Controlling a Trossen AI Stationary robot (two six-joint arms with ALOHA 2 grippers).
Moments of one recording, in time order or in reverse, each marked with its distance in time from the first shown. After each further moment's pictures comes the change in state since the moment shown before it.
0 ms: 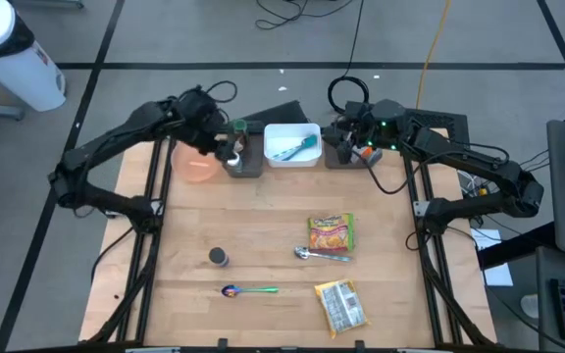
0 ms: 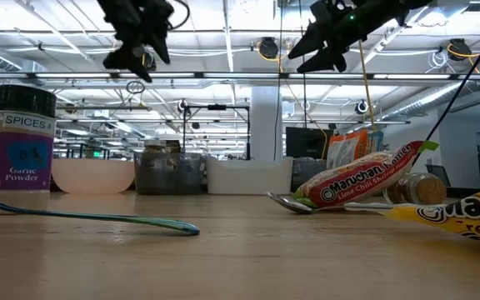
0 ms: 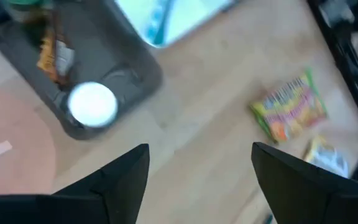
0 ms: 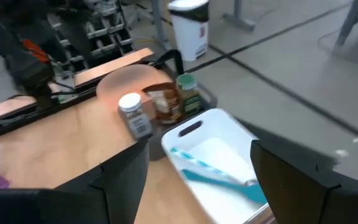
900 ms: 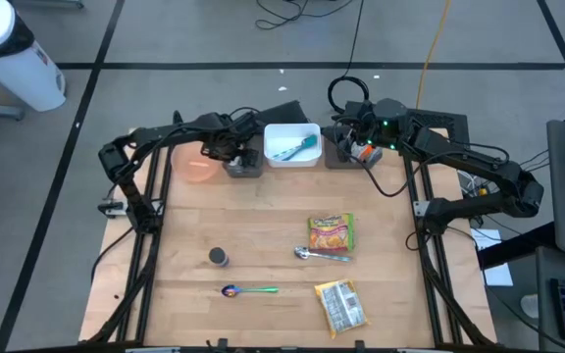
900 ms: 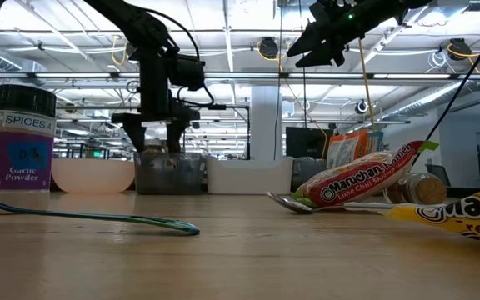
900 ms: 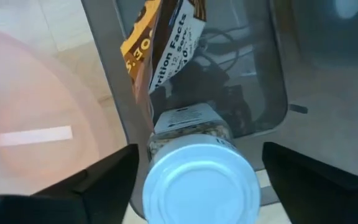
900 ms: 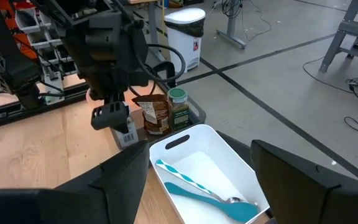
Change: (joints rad) left arm -0.025 0.428 -0.071 0.069 -0.364 -0.245; right arm 0.000 0.000 0.000 0.052 0.043 -0.104
